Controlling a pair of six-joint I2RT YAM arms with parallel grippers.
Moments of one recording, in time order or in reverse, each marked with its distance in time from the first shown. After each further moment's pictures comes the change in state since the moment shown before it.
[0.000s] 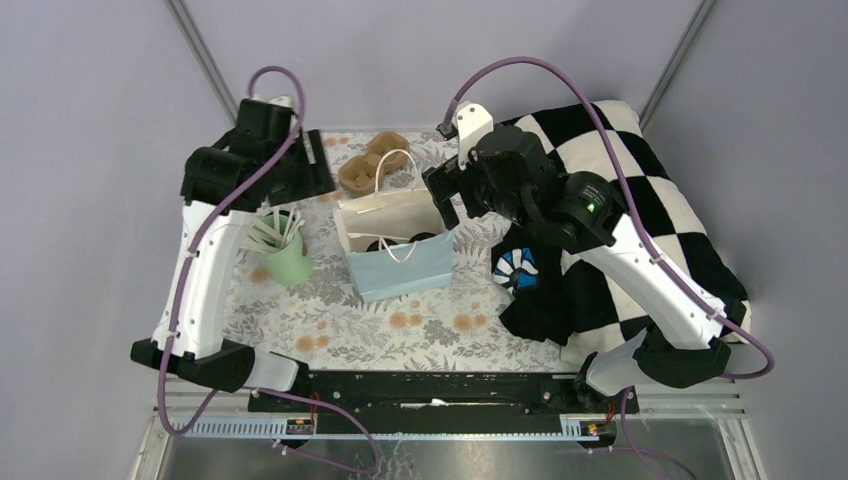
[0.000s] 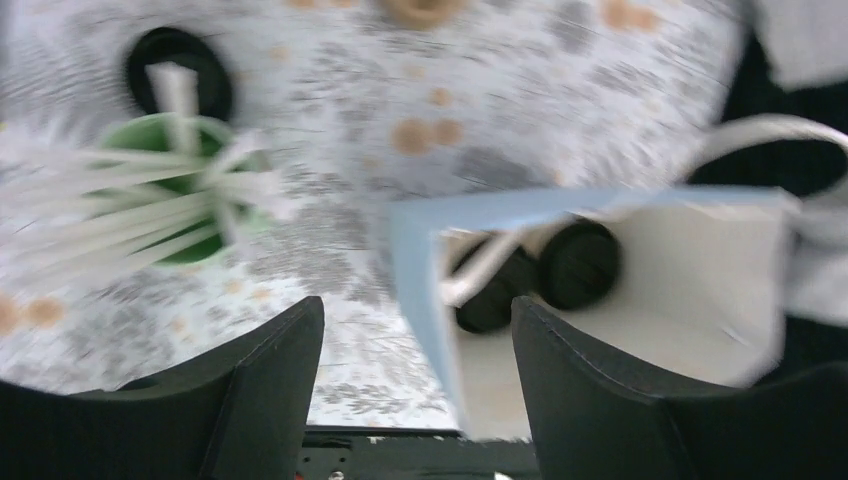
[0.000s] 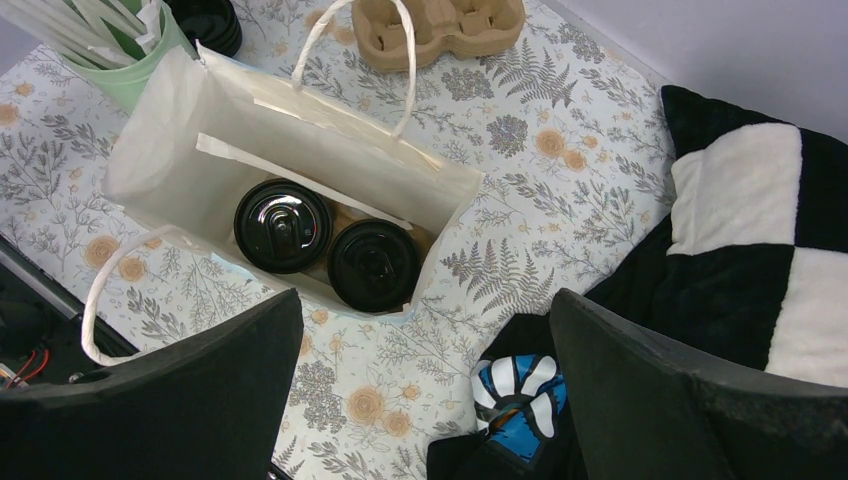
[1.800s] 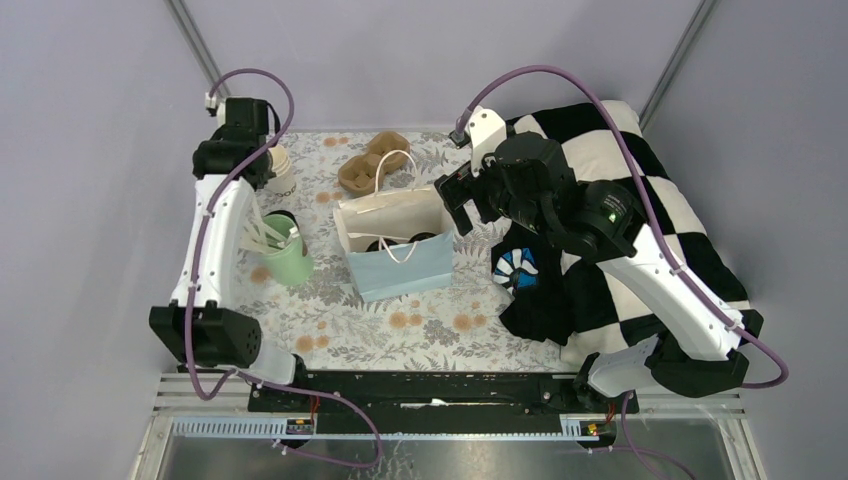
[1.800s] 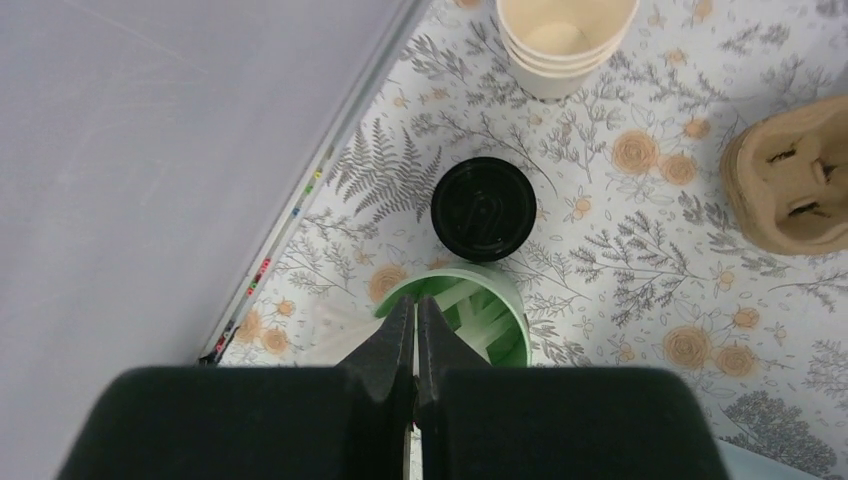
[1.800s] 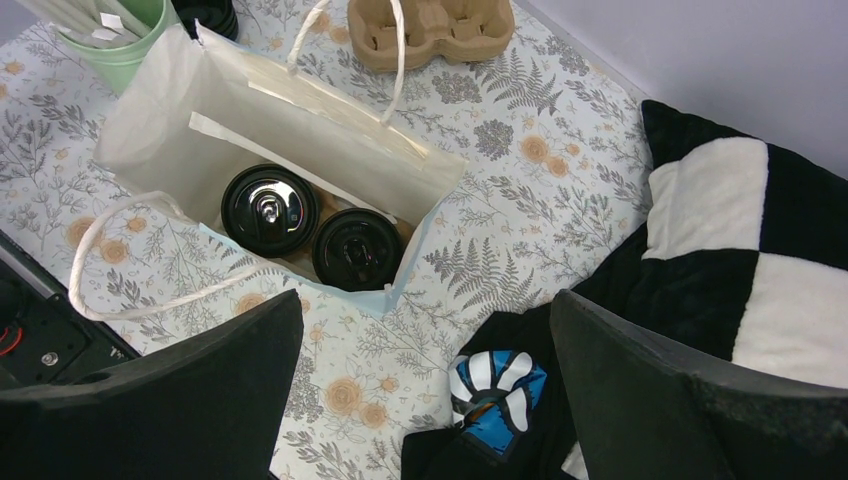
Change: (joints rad) left arm 0.331 0.099 -0.278 0.319 -0.455 0.172; right arm 0.000 -0.076 -0.055 0.007 -0.005 -0.063
